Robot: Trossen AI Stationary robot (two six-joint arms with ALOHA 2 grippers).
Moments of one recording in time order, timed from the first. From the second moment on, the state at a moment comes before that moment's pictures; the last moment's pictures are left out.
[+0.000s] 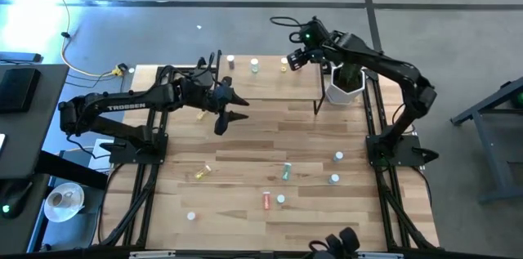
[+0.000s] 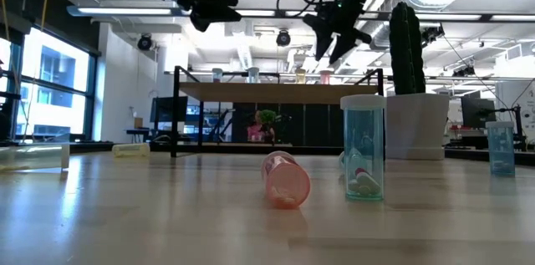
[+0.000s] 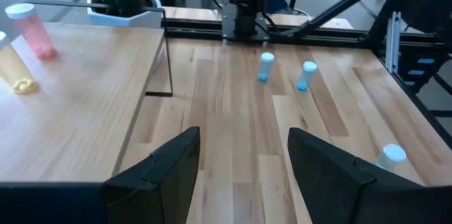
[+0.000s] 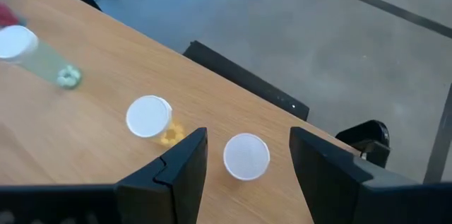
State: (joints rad) left arm 0.42 1.19 0.88 -0.12 0.31 0.08; right arm -0.63 1.67 1.61 -0.81 0.23 0.31
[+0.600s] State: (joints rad) left arm 0.42 1.19 0.88 -0.15 0.31 0.08; right arm -0.63 1.72 1.61 -0.87 0.29 0.32
